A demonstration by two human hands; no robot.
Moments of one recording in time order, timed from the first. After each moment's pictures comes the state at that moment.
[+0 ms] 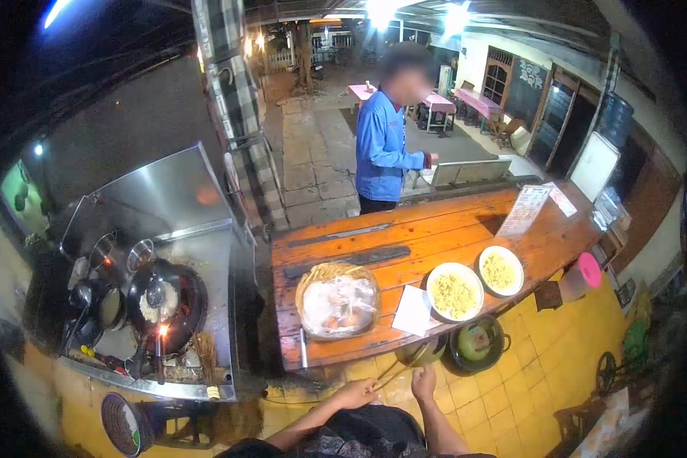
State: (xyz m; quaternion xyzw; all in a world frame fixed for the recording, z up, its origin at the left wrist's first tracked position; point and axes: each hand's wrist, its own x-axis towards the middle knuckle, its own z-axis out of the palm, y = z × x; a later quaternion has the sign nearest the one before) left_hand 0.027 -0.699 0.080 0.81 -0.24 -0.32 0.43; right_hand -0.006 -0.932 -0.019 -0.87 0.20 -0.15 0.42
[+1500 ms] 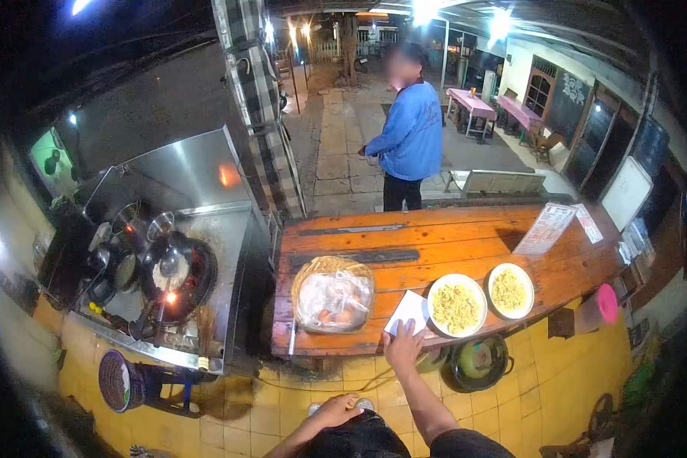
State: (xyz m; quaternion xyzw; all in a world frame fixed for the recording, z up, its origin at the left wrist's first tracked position) left_hand -0.031 -0.731 0.093 0.85 -0.07 -0.32 0.41; right_hand 0.112 -0.917 0.059 -0.97 0.07 -0.09 0.20
